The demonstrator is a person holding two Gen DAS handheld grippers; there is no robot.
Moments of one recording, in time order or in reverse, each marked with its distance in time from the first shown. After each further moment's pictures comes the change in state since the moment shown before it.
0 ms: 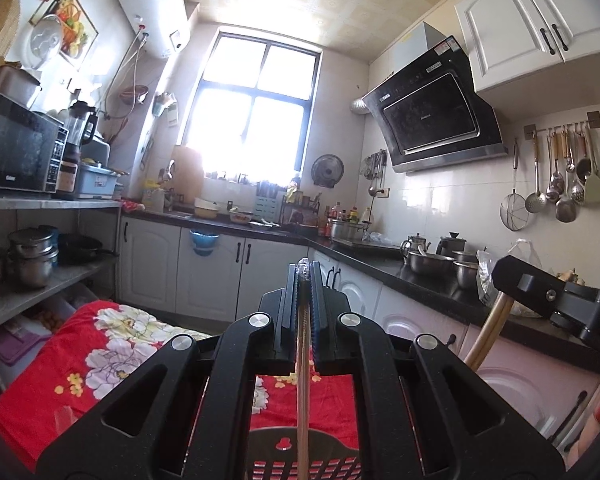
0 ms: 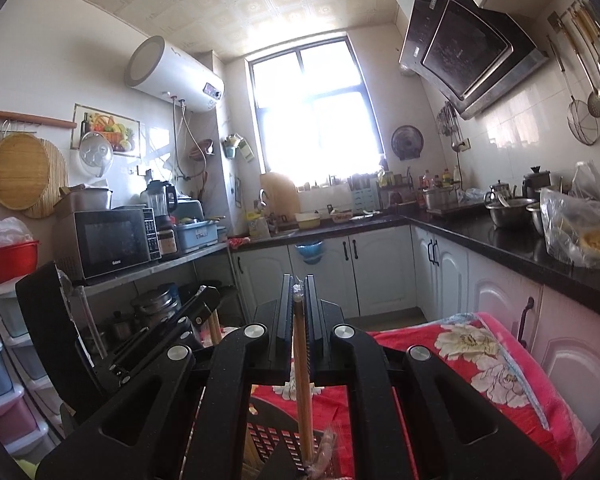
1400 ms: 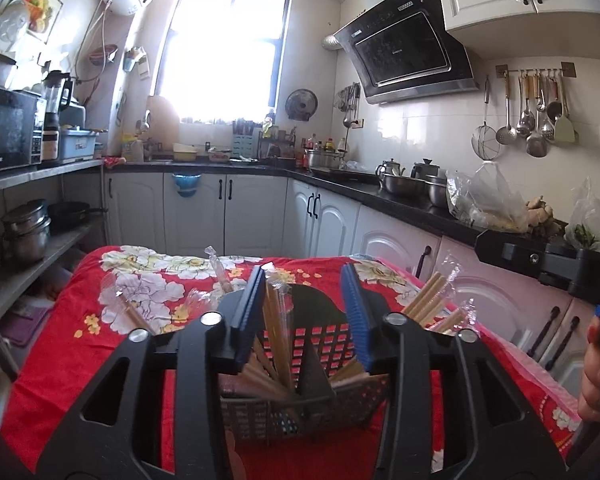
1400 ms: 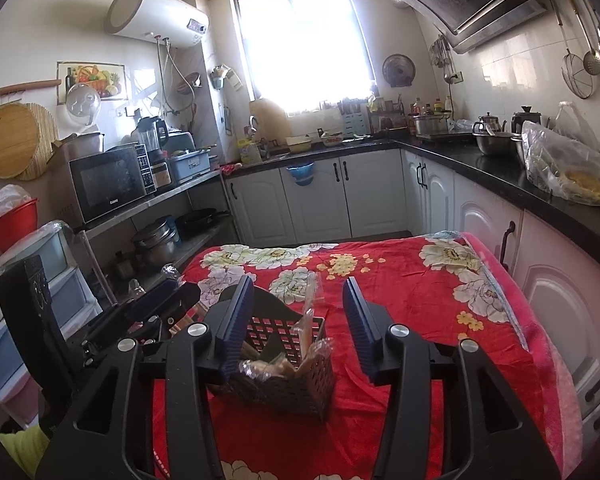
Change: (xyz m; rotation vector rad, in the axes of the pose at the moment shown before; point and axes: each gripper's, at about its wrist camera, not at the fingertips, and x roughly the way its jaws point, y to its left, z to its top) left arm -0.059 0.015 -0.034 0.071 0.257 -0.094; right arm -0.042 0.006 -0.030 0.035 0.288 -0.033
